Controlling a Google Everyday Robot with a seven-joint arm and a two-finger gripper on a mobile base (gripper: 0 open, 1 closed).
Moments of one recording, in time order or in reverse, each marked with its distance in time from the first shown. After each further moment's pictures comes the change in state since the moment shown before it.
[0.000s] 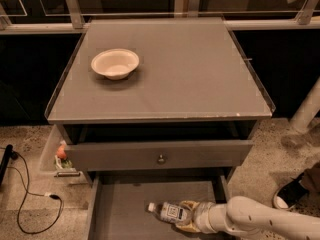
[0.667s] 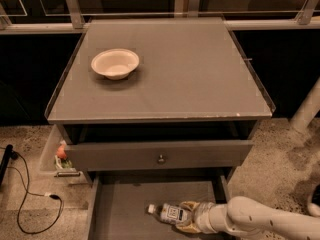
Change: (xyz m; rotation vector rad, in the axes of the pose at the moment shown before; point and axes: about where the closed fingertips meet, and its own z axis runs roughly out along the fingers) arm 0.000 0.000 0.000 0.000 0.000 0.000
